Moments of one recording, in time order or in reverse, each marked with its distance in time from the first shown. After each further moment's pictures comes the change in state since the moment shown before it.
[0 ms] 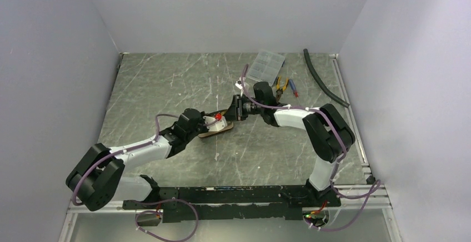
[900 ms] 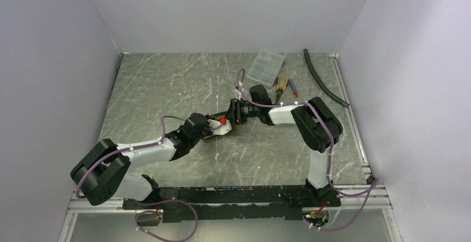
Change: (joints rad) left arm -0.088 0.056 -0.026 0.108 -0.114 0.006; right arm -0.011 0.167 0.043 -0.004 -0.014 0.049
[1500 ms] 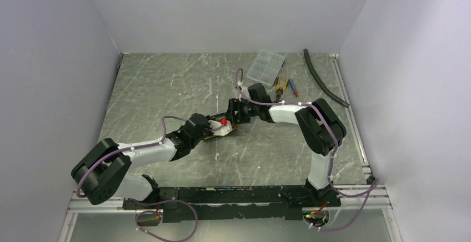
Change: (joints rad) left arm -0.012 0.007 0.000 0.002 -0.003 0.001; right arm 0.007 -0.028 0.045 -0.217 0.159 -0.131
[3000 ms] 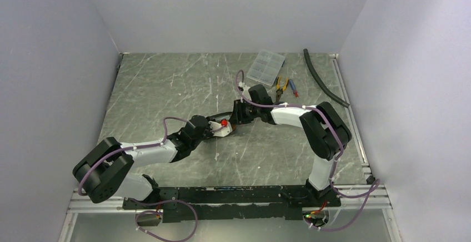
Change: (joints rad) left arm -0.010 0.017 -0.021 0.051 -0.030 0.010; right arm 0.022 -0.085 -0.035 -0.079 0.162 -0.092
